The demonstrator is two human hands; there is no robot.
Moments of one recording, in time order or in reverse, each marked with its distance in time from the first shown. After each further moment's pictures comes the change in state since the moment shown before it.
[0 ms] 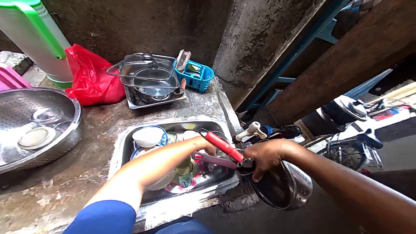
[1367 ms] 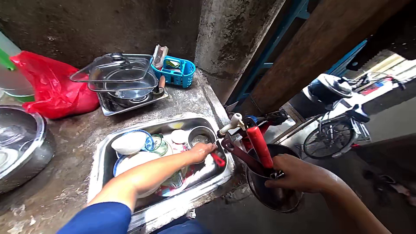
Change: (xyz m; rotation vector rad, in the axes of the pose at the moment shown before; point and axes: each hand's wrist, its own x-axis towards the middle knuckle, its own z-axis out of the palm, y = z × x) left_hand 0.079 -0.048 0.081 0.275 0.153 0.130; right_hand -0.045 0.073 0.113 0.271 0.408 0.021
